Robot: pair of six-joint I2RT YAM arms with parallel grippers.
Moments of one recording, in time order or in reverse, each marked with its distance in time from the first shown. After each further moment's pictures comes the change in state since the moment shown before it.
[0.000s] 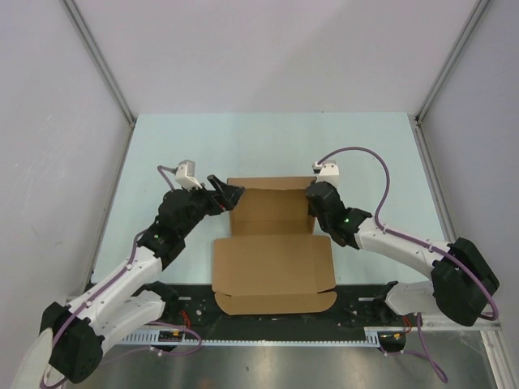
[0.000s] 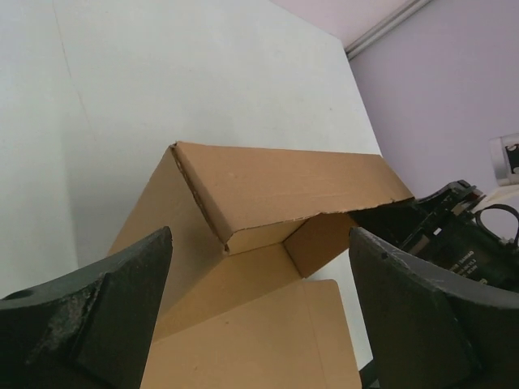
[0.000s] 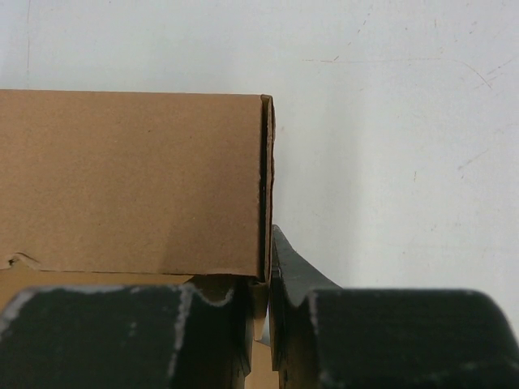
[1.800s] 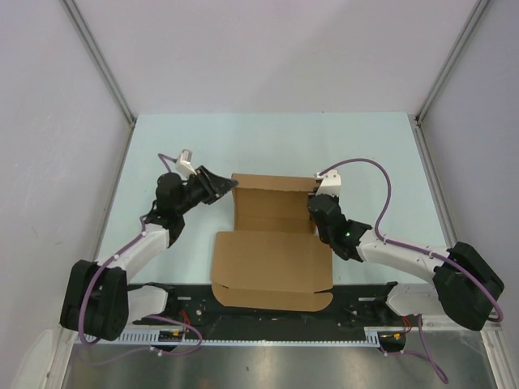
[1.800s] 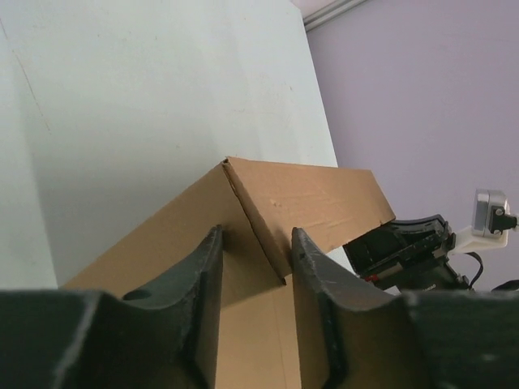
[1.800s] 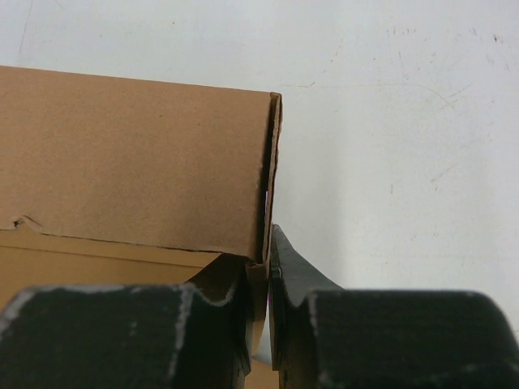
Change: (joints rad) left arm 0.261 0.311 0.013 0.274 0.459 -0.163; right arm 0.057 -0.045 -0.143 0.207 0.140 -0.062
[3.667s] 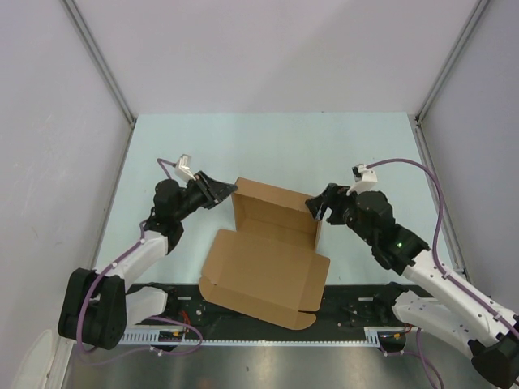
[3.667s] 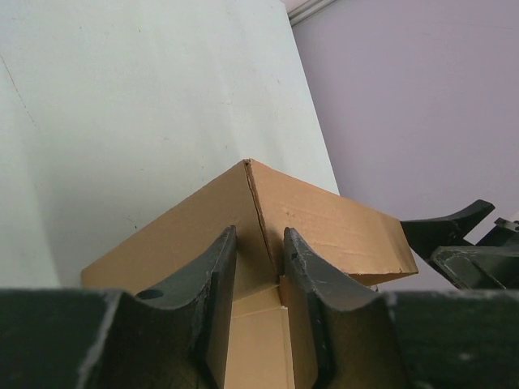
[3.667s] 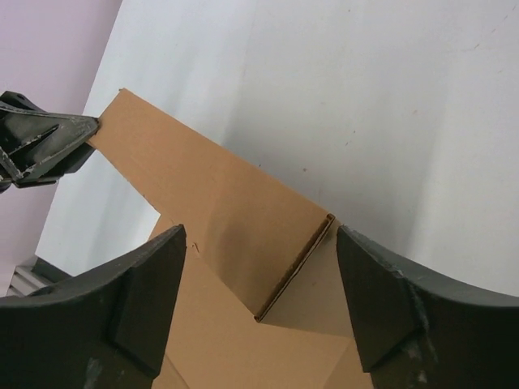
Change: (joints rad) left arm 0.004 -0.053 -0.068 0.060 0.024 0.004; right arm -0.148 -0.467 0.065 -0.351 -0.562 0.266
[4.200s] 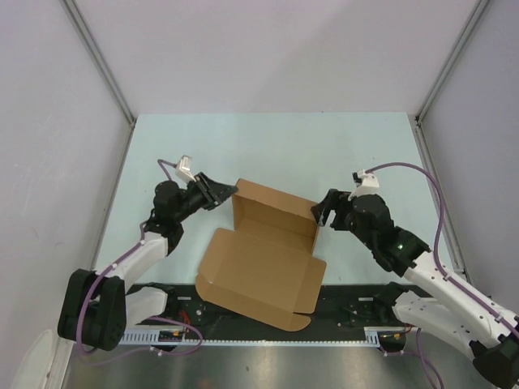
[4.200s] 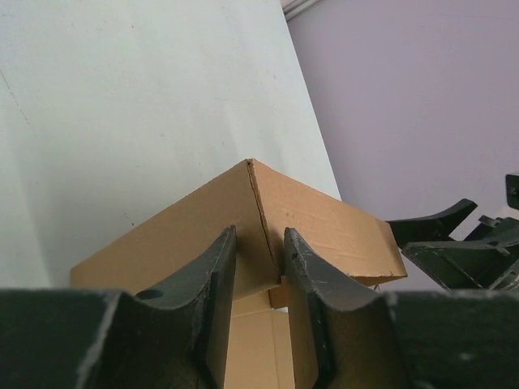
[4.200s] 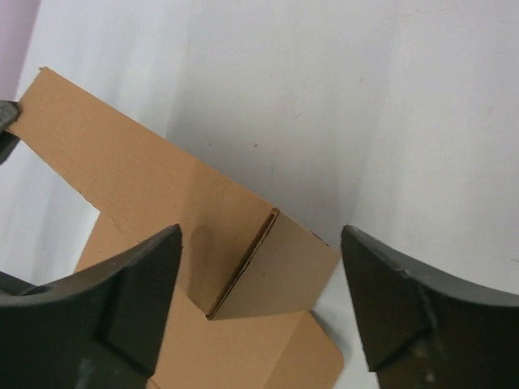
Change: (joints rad) left arm -0.002 -0.006 -0.015 0.016 0.015 0.006; right arm 0.011 -0.014 -0.024 -0.100 0.067 0.006
